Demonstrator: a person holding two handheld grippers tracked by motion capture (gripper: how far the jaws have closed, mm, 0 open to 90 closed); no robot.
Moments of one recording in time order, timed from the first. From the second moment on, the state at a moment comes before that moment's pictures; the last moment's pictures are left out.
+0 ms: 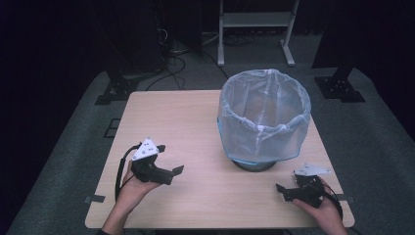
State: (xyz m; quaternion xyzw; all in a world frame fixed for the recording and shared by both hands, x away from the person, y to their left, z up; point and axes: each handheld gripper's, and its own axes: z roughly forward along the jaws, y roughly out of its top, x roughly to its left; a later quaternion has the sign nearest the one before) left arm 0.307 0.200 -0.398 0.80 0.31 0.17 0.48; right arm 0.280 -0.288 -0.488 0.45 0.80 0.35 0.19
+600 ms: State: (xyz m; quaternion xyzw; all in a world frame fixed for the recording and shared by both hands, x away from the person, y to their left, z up) left arm 0.293 0.222 -0.453 0.81 0.34 0.18 0.44; right arm 0.280 -0.288 -0.488 0.45 0.80 0.35 0.19
